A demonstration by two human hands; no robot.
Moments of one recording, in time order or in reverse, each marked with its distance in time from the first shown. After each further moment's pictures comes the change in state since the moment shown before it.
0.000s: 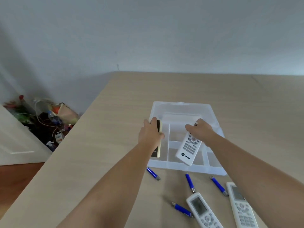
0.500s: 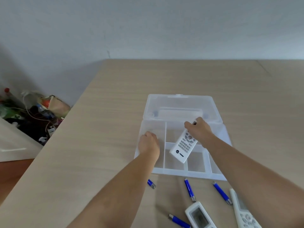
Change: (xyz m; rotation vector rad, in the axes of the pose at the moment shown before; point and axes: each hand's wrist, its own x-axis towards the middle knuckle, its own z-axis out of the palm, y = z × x) left_hand 0.031 -0.008 0.073 0.612 -0.293 0.043; right_hand 0.069 0.024 0.023 0.083 0.038 0.089
